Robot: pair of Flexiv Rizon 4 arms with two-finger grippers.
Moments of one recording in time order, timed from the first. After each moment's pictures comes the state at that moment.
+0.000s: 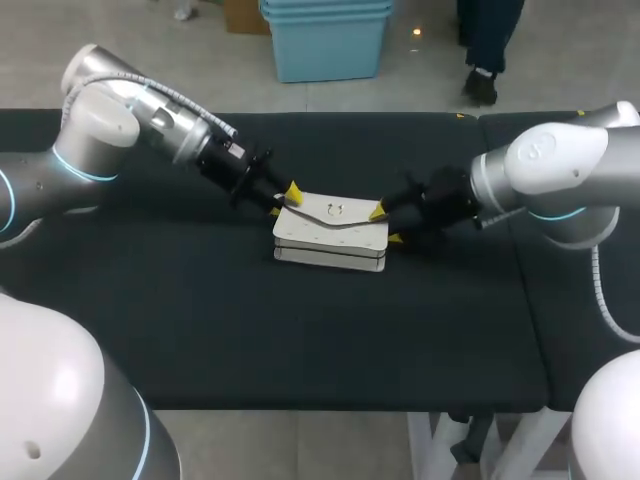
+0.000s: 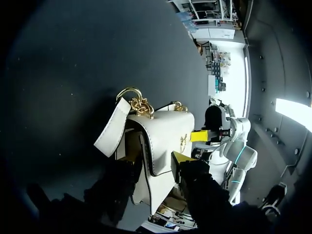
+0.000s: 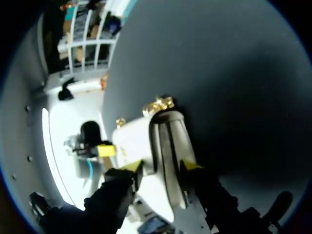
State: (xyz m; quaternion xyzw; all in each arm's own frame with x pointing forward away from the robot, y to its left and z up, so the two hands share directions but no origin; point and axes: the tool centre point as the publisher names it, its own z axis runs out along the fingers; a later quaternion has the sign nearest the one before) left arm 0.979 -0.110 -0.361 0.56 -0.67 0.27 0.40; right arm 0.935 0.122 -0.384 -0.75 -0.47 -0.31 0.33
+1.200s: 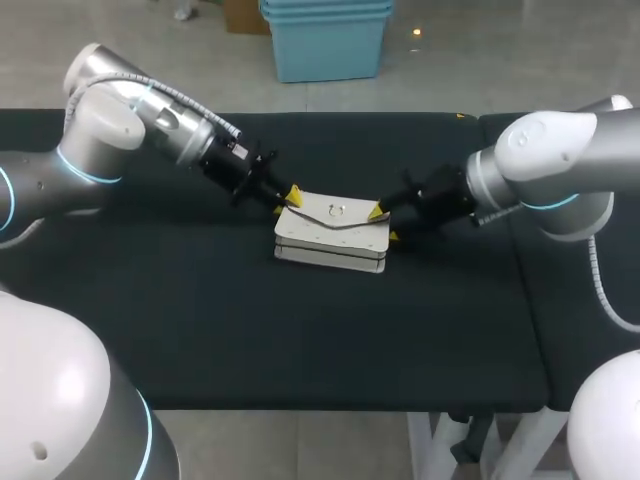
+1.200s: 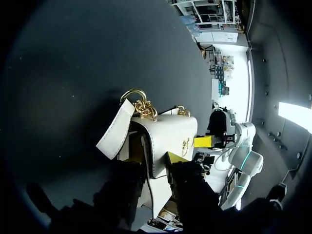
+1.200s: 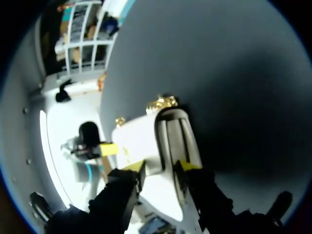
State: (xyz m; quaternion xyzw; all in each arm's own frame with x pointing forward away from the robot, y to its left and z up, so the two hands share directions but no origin) left arm 0.983 -0.114 -0.367 0.58 -0.66 0.27 0.39; right arm 0.935 0.127 -0.383 -0.76 -0.47 -0.30 0.33
